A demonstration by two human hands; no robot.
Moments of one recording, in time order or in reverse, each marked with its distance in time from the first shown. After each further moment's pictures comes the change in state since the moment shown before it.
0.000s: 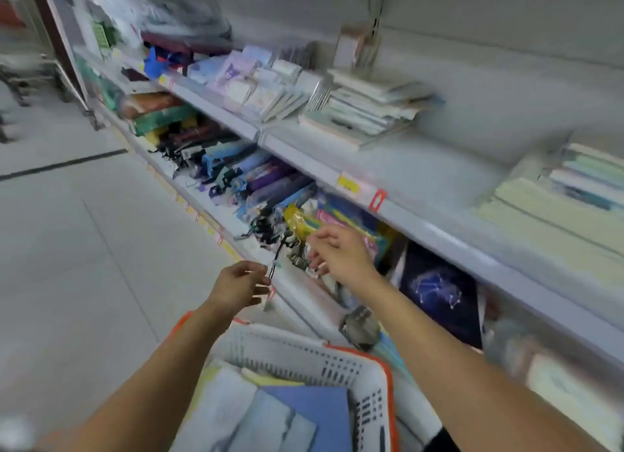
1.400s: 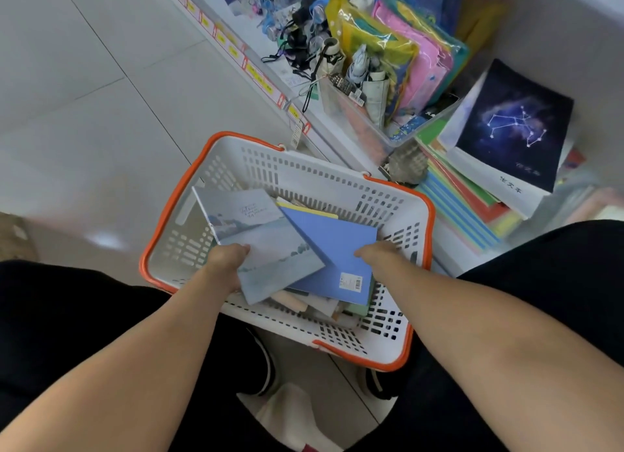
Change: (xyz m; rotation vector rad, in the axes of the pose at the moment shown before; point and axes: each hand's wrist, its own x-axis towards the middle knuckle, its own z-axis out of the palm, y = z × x) left_hand -0.048 -0.269 -0.040 -0.318 0.368 -0.622; right_hand -0.113 0.293 0.061 -0.203 -0.009 1.086
